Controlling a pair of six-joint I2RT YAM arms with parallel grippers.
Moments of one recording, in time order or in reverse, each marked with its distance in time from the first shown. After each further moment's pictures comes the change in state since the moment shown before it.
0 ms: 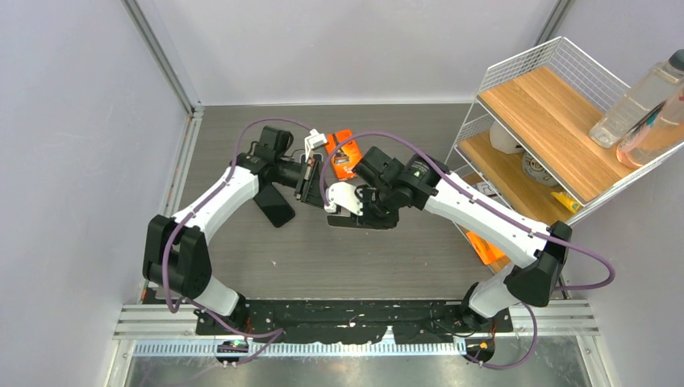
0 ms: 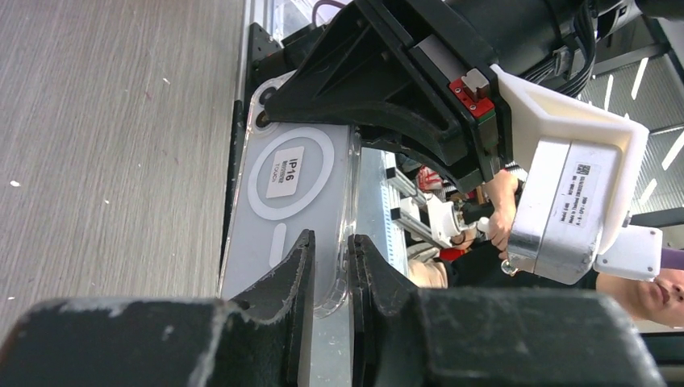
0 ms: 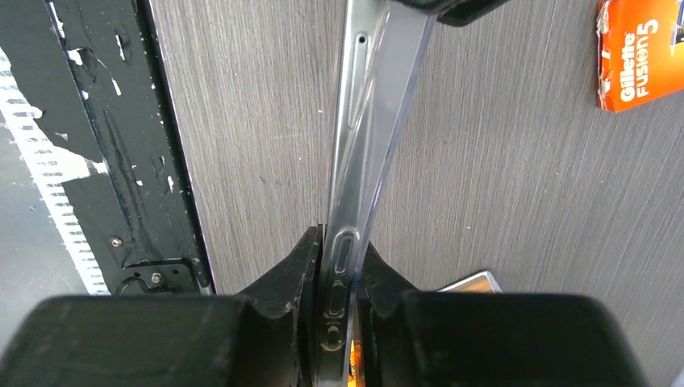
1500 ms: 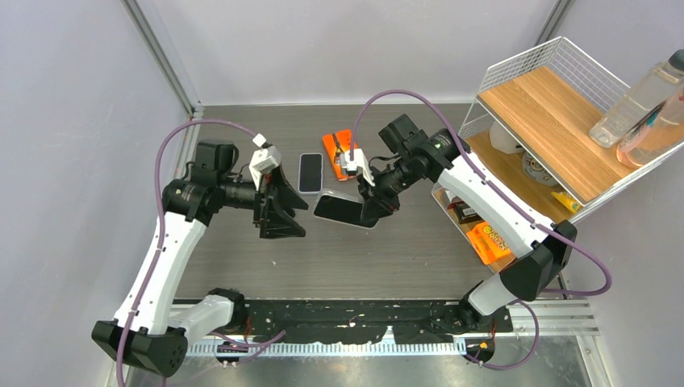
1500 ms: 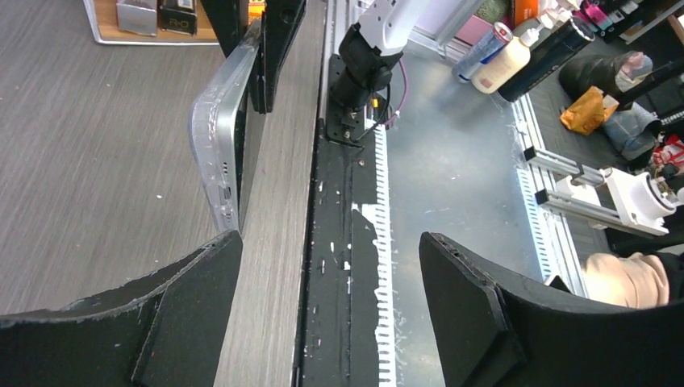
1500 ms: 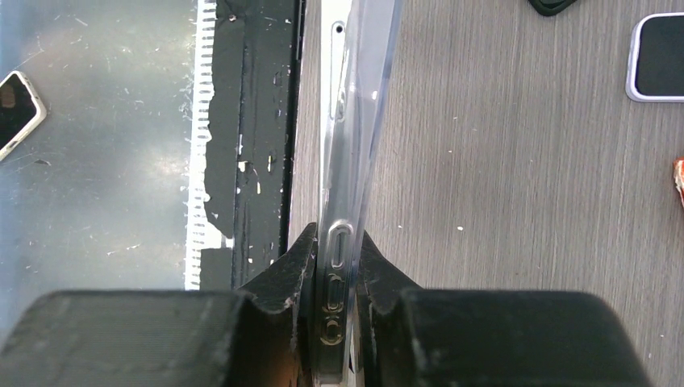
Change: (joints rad) left arm 0.127 -0.485 0.061 -0.498 -0.130 0.544; right arm -0.261 0.029 0.063 0.016 -0.628 -0.064
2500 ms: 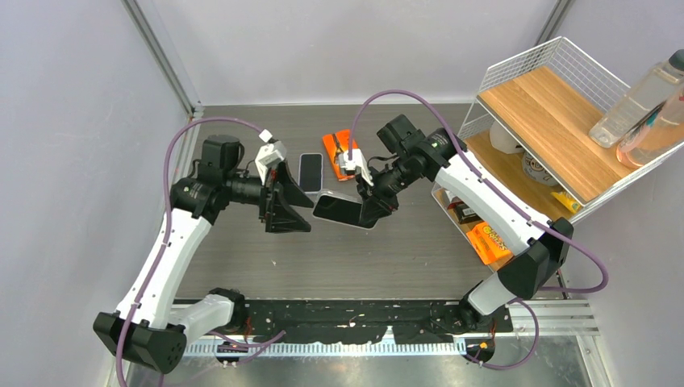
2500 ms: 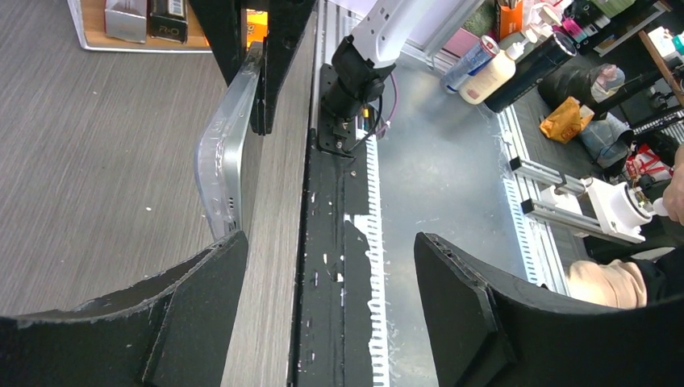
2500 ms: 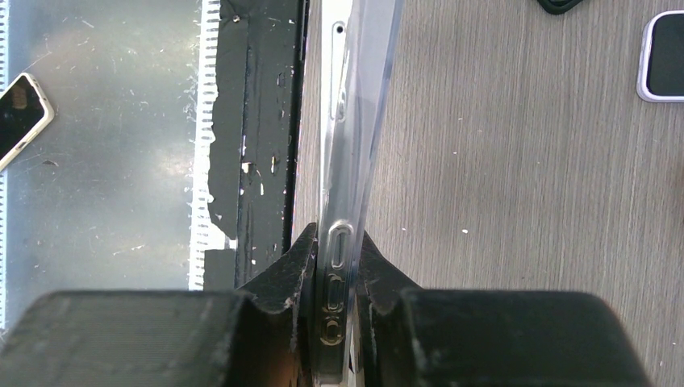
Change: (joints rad) left arm -0.036 0.021 -0.044 0.171 0.012 -0.159; right arm 0.000 0.019 0.000 -0.002 -0.018 0.001
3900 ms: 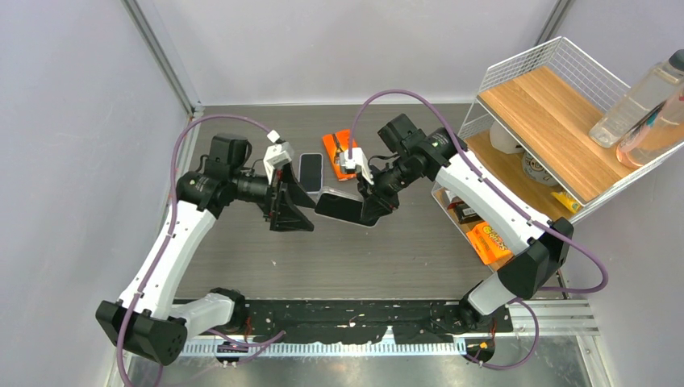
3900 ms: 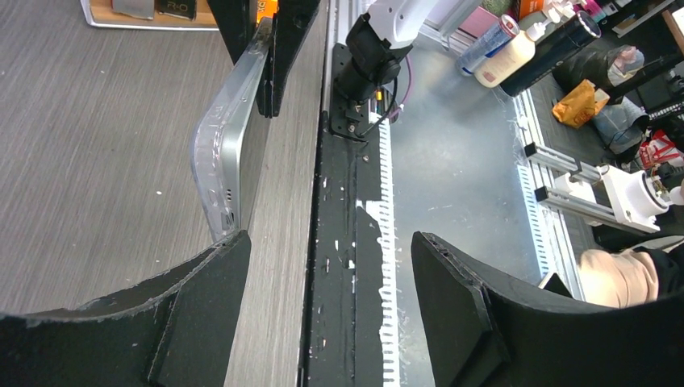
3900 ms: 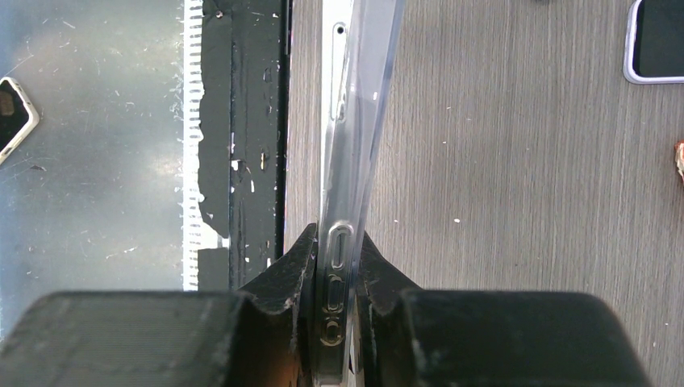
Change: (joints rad) left arm -0.021 0.052 0.028 -0.072 -0.054 0.089; right arm -0.008 0.000 -0.003 0.007 0.034 0.015
